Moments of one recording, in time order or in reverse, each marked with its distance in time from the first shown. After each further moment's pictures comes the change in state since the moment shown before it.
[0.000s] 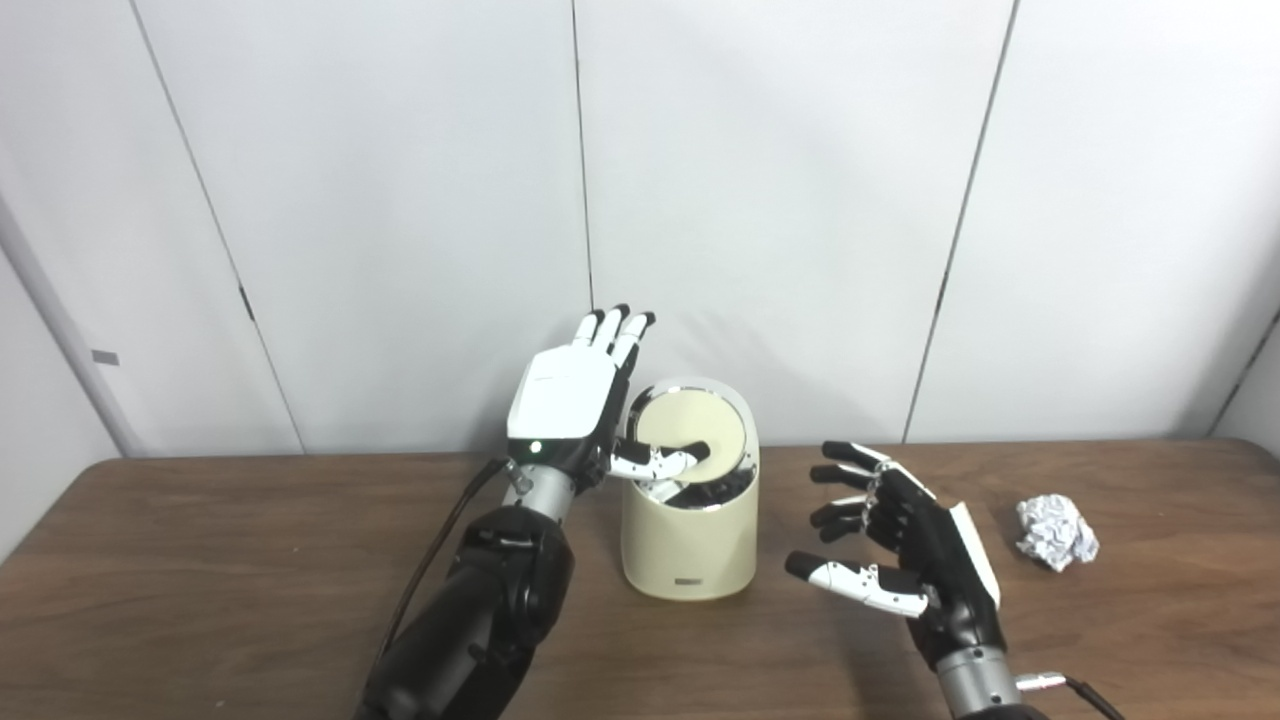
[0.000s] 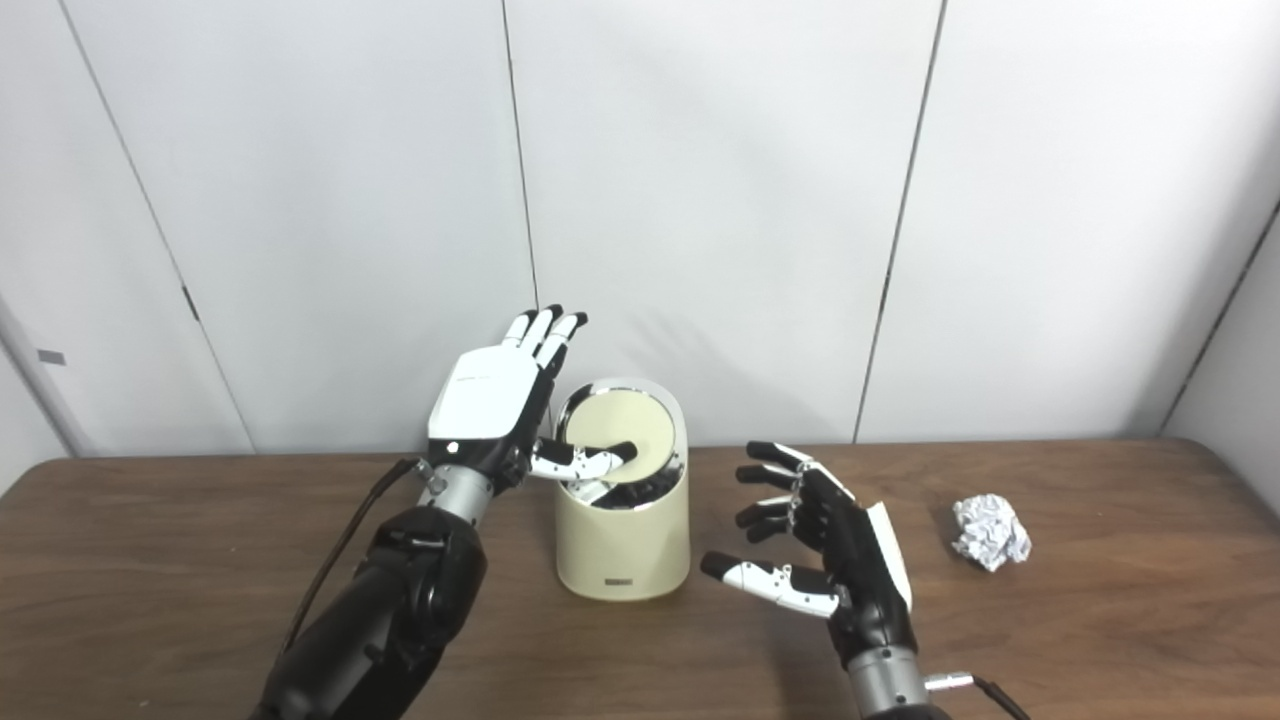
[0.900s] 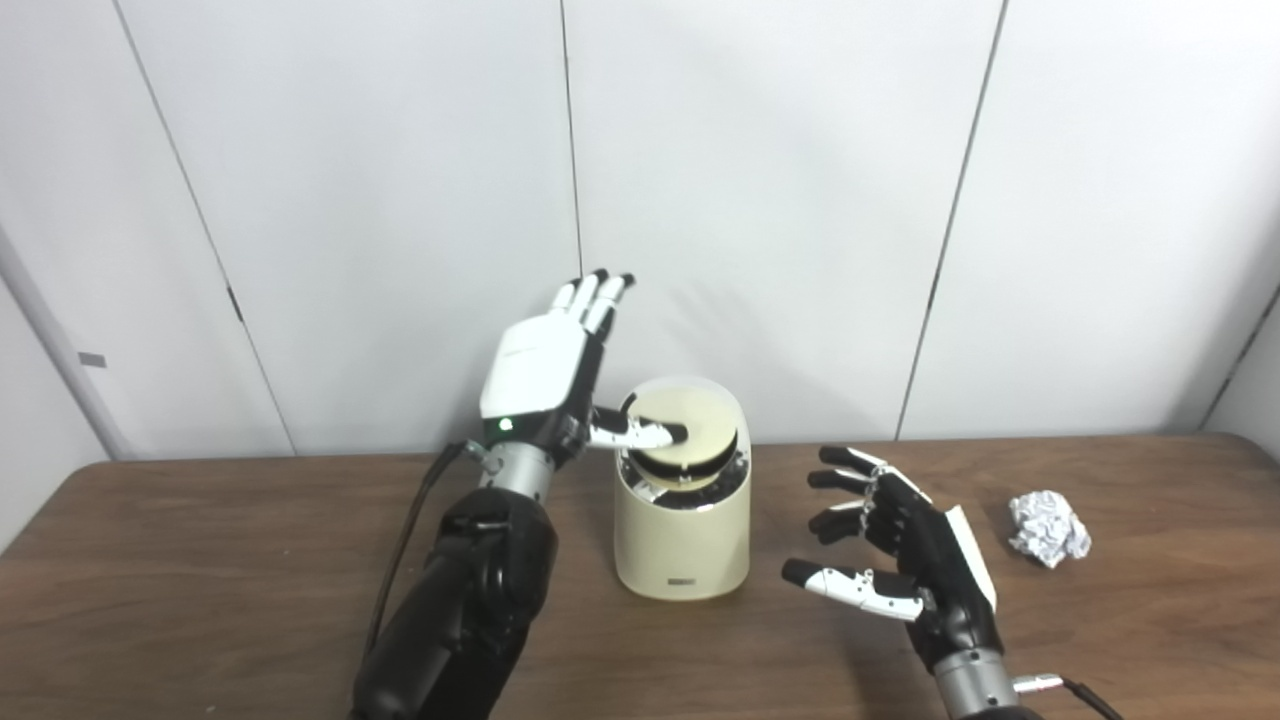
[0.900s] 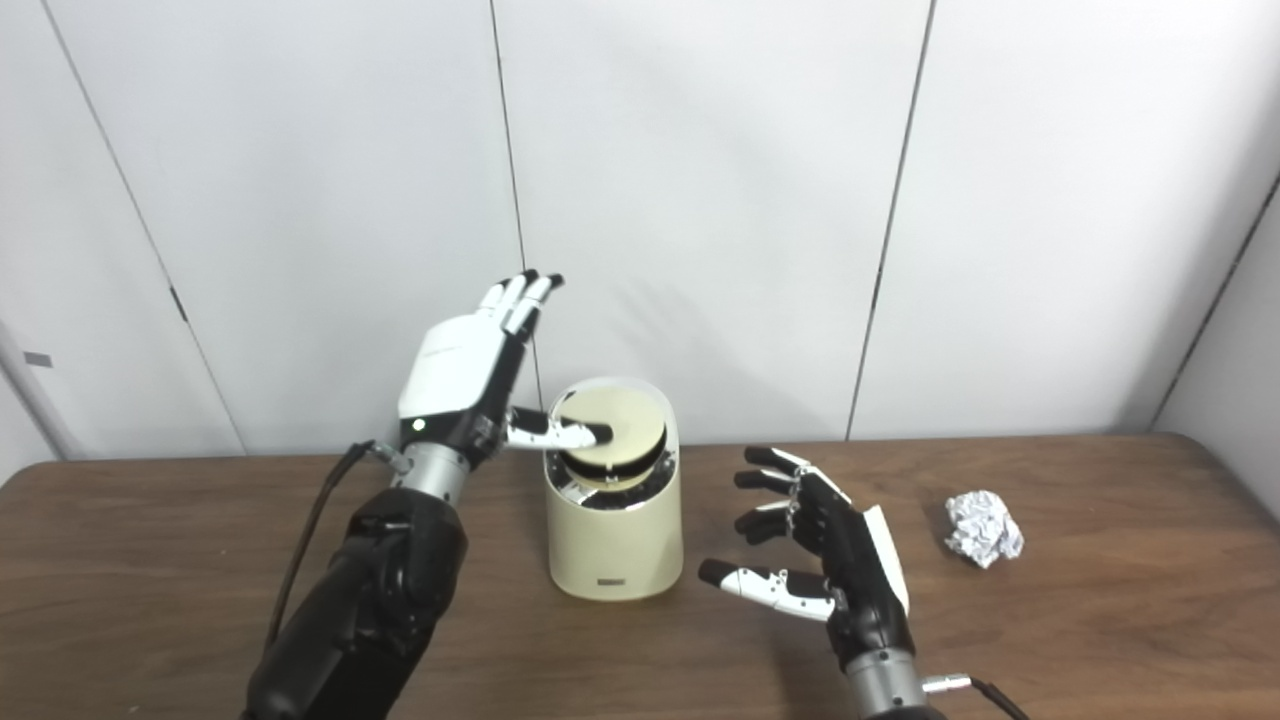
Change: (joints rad) left arm 0.022 -0.056 0.210 -0.135 -0.172 -0.040 0.020; right arm 0.000 -0.002 0.003 0.018 -0.019 -0.005 -0.001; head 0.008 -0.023
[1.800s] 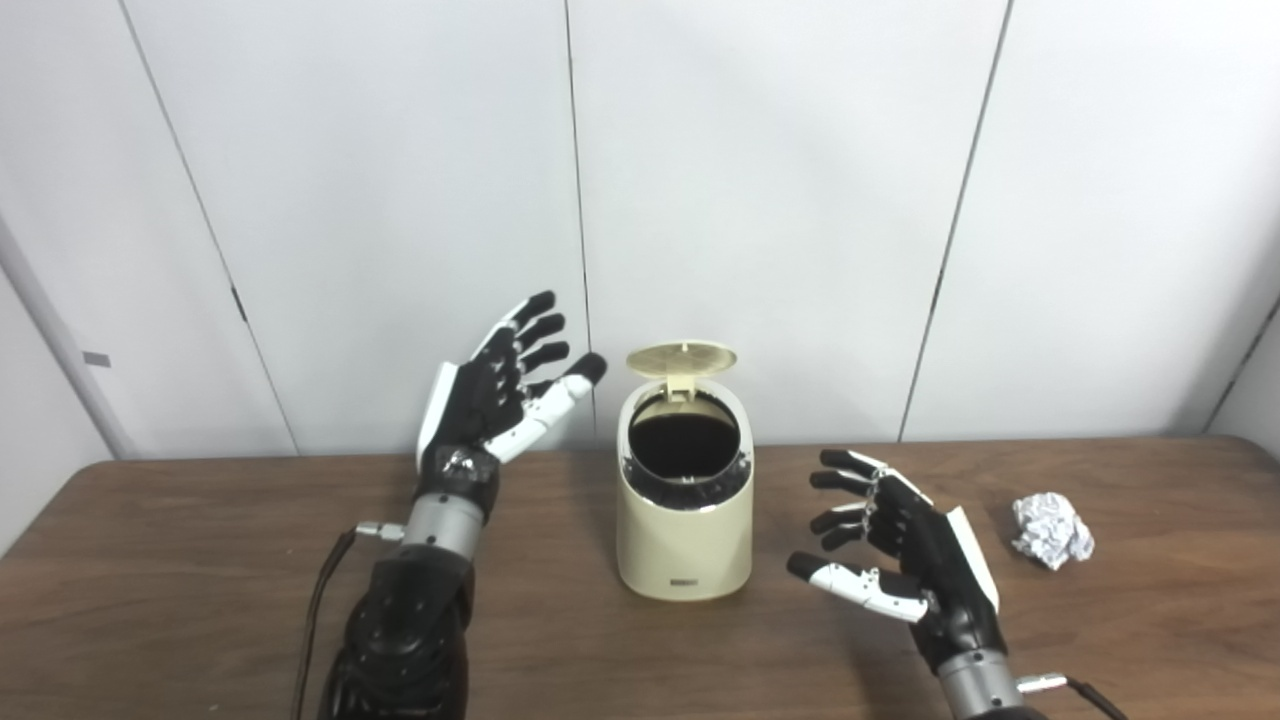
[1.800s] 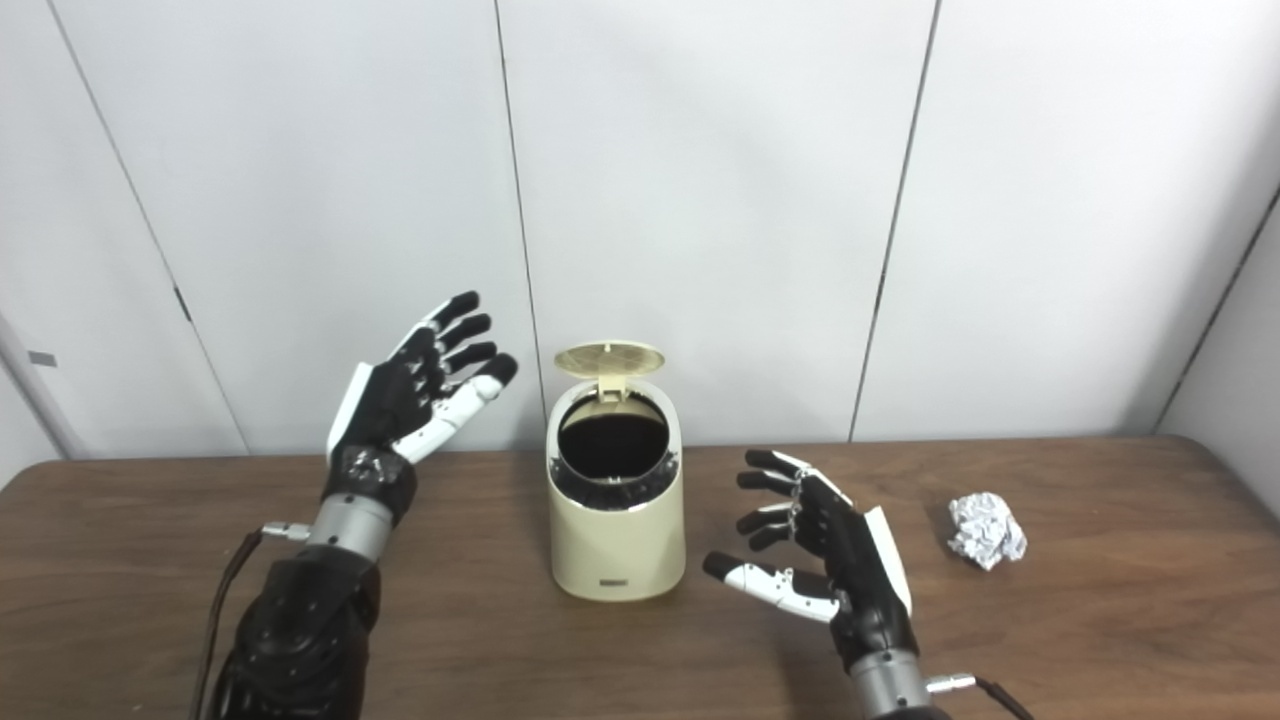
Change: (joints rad) left arm 0.223 -0.106 0.296 -0.290 -0.707 0.050 -0.144; right arm 0.001 -0.017 0.002 0.000 -0.002 0.000 0.008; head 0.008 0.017
